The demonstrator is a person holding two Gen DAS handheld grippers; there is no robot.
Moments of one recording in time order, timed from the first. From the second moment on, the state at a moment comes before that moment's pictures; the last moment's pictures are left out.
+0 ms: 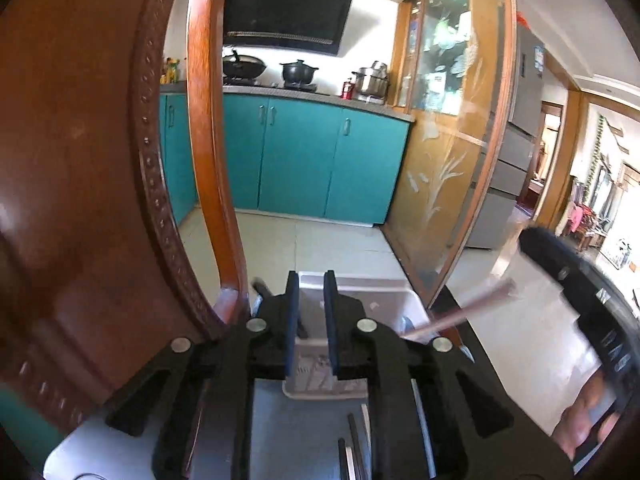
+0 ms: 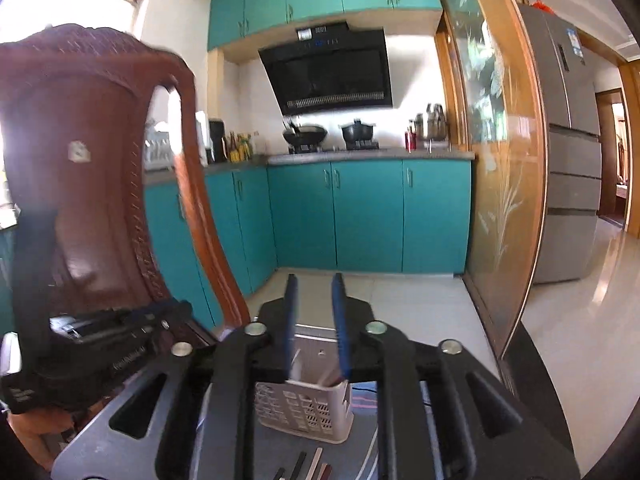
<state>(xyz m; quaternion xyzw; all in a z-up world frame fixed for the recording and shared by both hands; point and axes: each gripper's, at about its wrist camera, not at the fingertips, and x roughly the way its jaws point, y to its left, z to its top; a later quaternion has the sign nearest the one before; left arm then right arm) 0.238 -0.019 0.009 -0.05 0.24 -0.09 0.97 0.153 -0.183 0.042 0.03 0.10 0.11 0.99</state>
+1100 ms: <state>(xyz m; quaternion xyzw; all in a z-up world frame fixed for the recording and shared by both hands) 0.114 -0.040 -0.170 -0.04 0.47 -0.14 0.87 0.127 -0.215 -0.178 0.14 0.48 0.06 0.86</state>
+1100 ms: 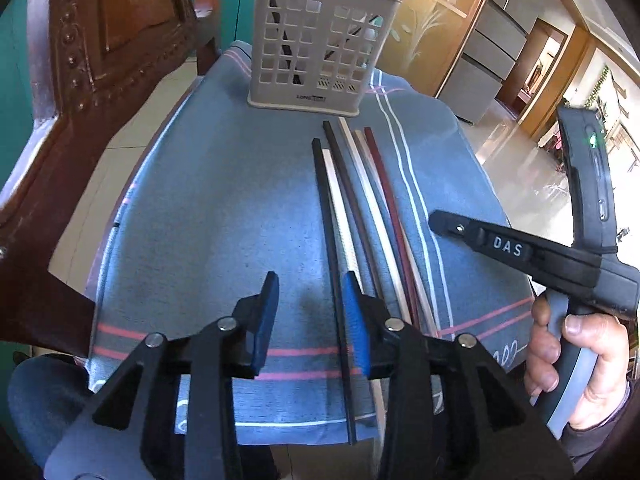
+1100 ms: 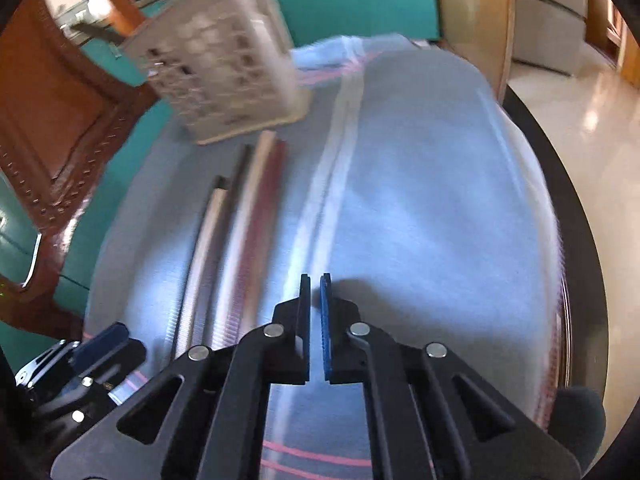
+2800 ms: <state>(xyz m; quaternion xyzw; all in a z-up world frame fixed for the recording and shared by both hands) 0.124 -0.042 -0.176 -0.04 0.47 -0.15 0.87 0.109 -0.205 -0.168 0.10 0.46 0.08 0.88</state>
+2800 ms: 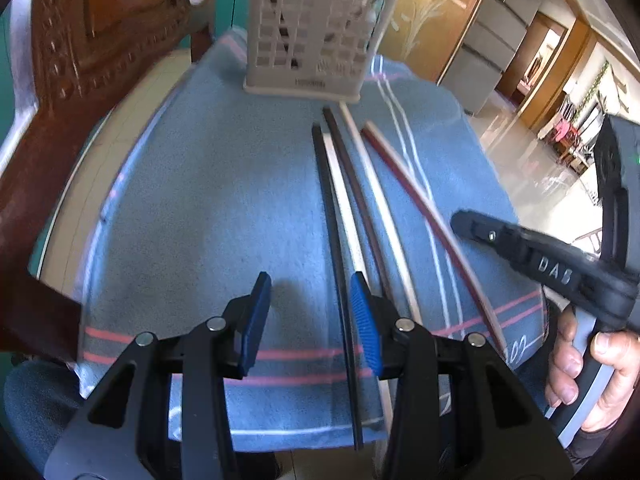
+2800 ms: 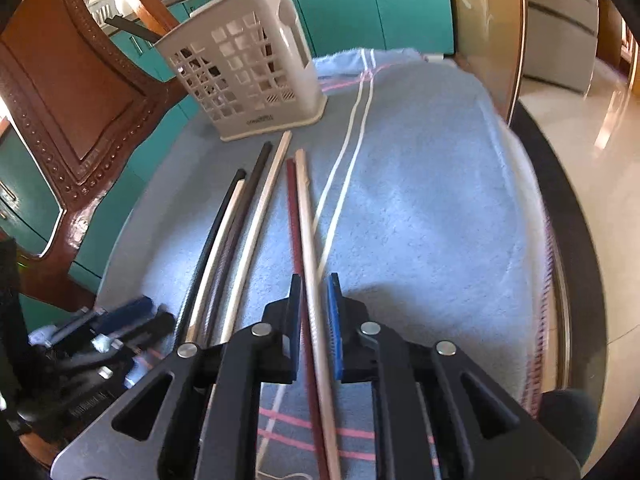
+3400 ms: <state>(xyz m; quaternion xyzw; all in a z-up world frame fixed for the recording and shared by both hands) 0.156 -0.050 -0.185 -0.03 0.49 -0.13 0.86 0.143 -0.194 -0.182 0.05 0.47 0.05 0.88</state>
